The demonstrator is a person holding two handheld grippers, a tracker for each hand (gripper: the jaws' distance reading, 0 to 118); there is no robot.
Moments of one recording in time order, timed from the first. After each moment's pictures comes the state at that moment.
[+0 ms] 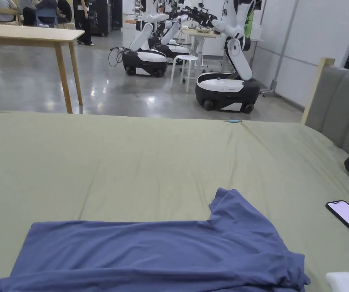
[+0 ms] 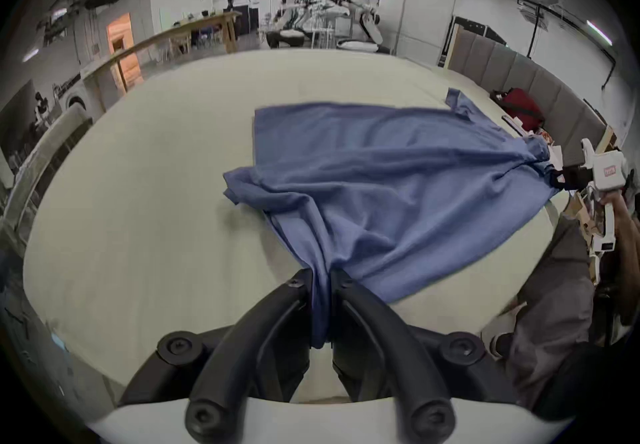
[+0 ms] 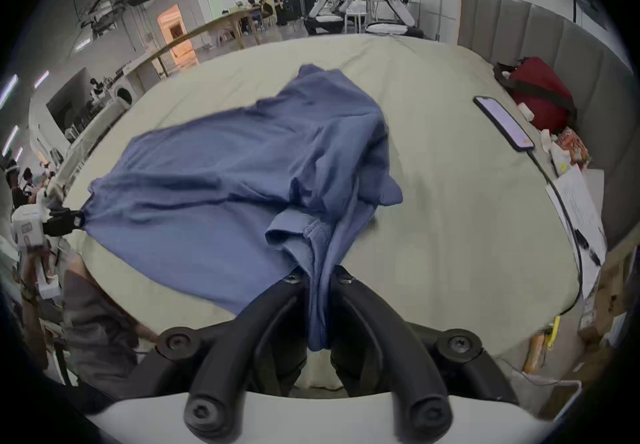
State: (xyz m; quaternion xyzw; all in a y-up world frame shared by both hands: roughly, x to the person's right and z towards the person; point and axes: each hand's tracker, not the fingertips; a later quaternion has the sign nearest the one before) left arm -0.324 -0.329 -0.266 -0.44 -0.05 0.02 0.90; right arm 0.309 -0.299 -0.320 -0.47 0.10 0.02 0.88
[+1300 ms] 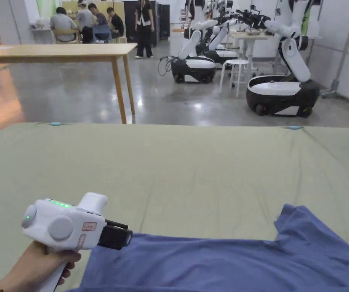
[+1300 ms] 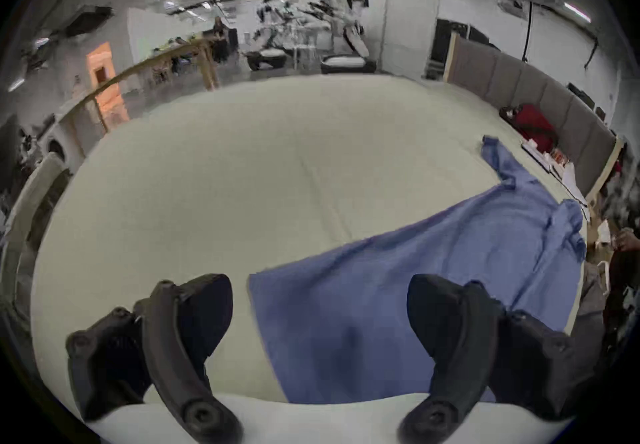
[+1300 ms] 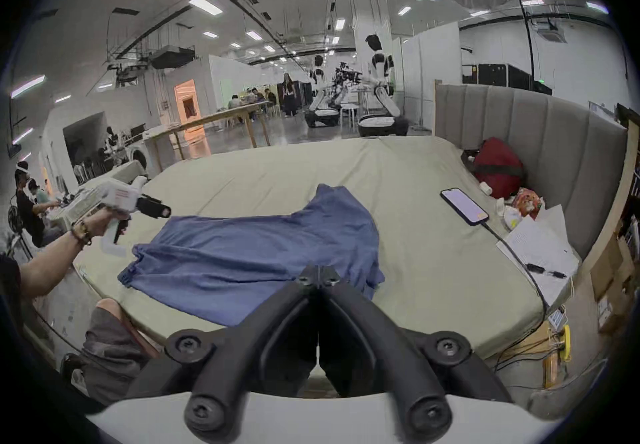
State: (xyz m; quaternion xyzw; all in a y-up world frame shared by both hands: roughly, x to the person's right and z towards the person) left arm -0.351 -0.315 -0.536 -0.42 -0.12 -0.02 0.90; right arm 0.284 -0.188 -0.227 -0.26 0.09 -0.02 0.96
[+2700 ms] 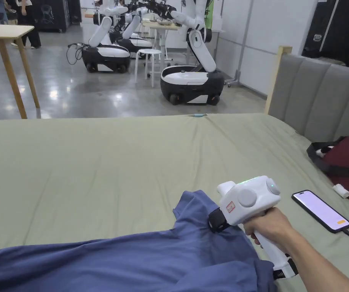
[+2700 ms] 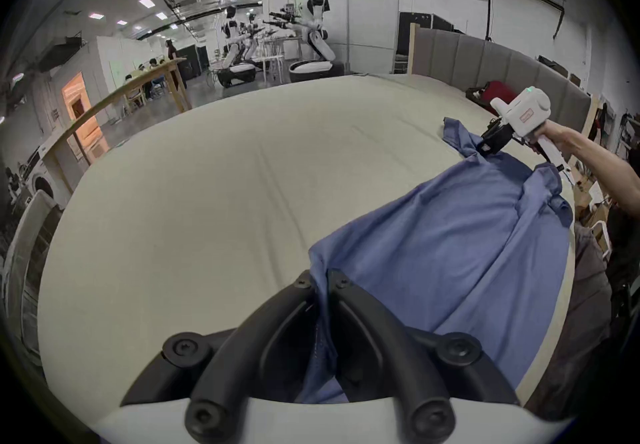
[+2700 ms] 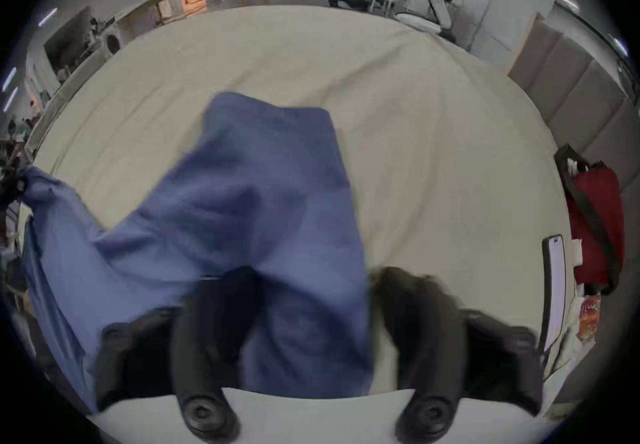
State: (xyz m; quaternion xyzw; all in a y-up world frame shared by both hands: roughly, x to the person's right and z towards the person) left arm -0.301 -0.282 -0.468 -0.37 -0.15 -0.07 0.91; right arm 0.294 -0.322 -0.619 -0.49 0.14 0.13 0.85
